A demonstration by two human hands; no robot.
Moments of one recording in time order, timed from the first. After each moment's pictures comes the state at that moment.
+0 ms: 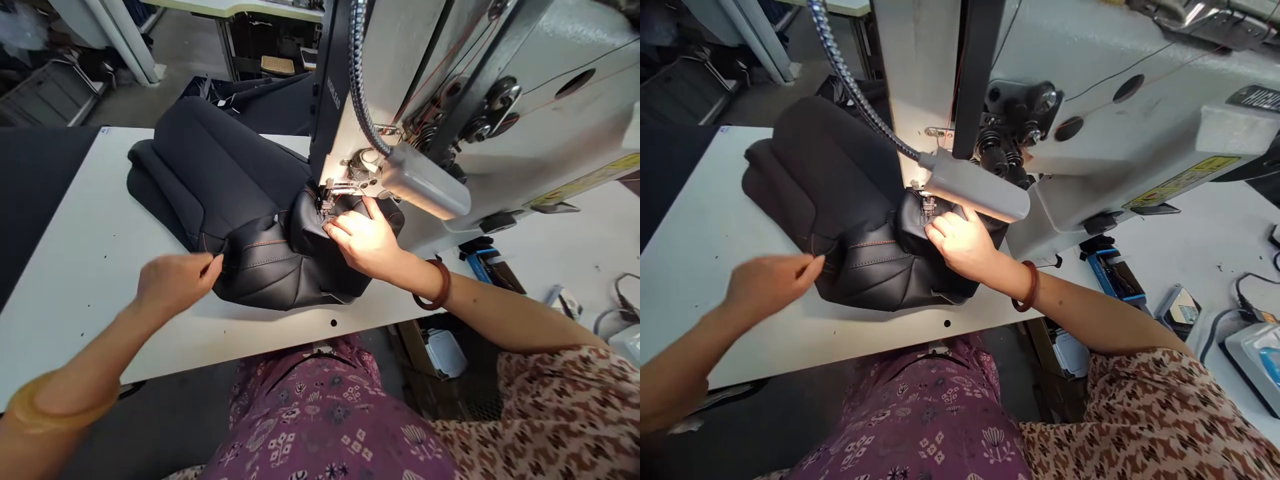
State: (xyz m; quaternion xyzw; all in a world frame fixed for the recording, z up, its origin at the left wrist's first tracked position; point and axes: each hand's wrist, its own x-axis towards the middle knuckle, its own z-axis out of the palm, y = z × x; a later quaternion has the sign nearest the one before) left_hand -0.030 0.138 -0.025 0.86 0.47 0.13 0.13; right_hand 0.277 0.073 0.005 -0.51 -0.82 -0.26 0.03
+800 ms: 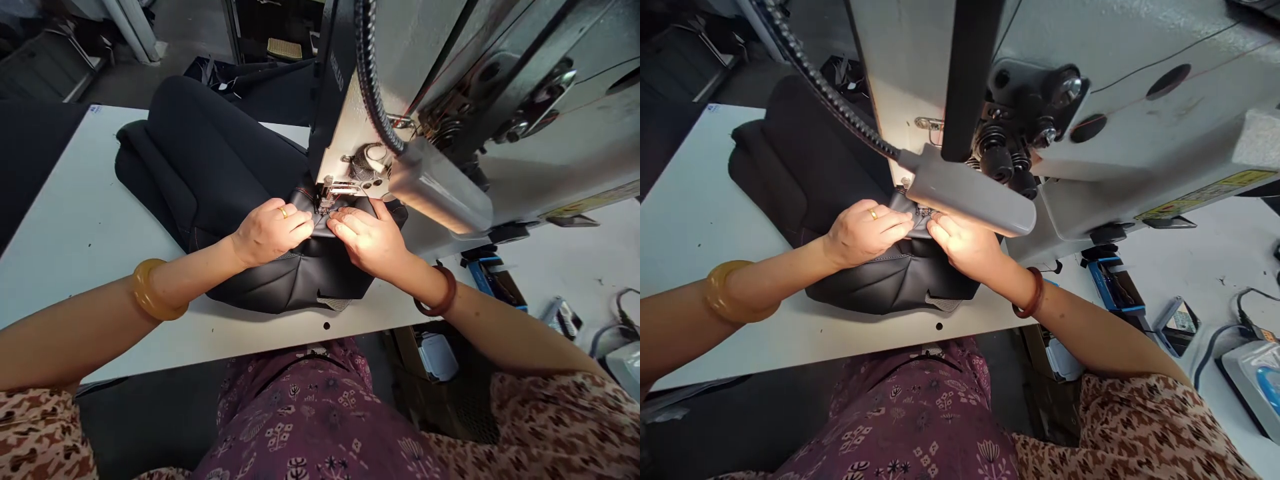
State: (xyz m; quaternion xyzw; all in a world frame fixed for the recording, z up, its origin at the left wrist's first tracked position) left_hand 0.095 0.180 -0.015 0.89 0.04 0.35 -0.29; right_hand 0.298 0.079 0.001 -0.47 -0.85 -0.22 0.08
